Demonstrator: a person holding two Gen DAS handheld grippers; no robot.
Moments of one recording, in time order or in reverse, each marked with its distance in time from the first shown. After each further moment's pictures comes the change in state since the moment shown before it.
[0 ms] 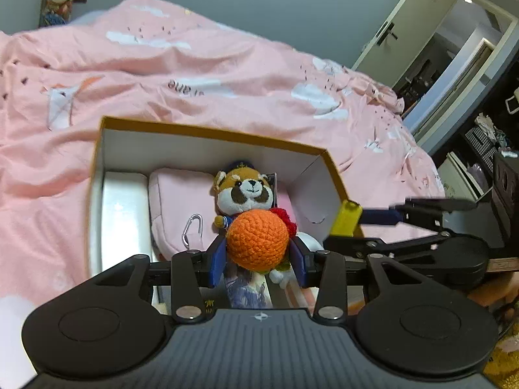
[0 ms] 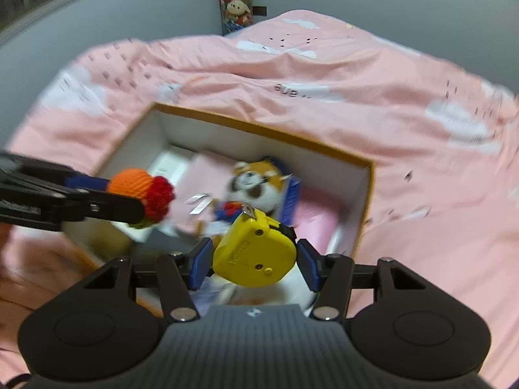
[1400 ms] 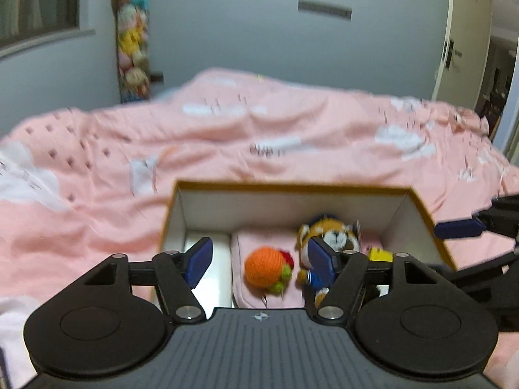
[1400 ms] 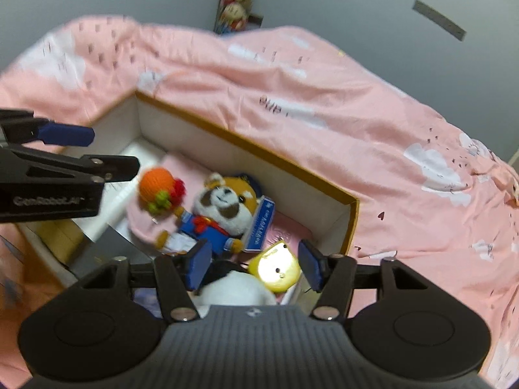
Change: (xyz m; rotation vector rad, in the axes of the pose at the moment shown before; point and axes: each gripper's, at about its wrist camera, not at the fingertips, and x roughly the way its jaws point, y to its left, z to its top) left arm -0.007 -0.041 -0.021 0.100 -0.309 0.452; right arm 0.005 0.020 0.004 -0.110 -0.079 -0.138
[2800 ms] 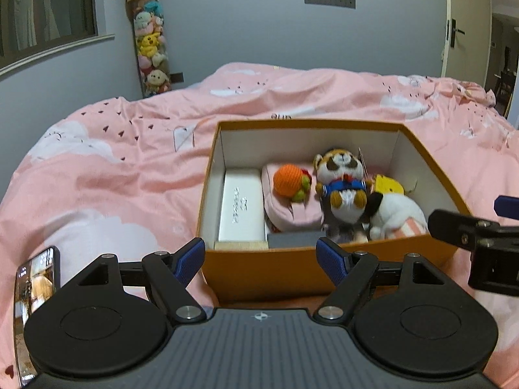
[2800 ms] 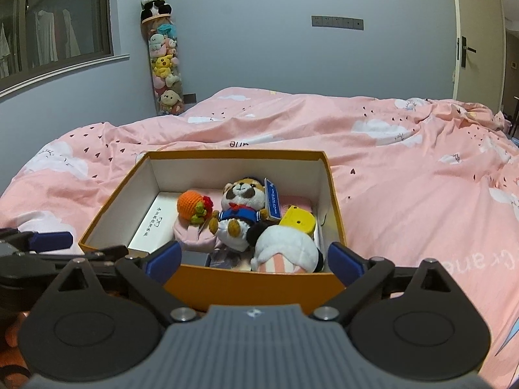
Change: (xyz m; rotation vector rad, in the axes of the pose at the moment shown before) left arm -0.067 0.001 -0.075 0.064 0.044 0.093; right arm -0.089 0.059 -0.103 0.402 -0.256 -0.086
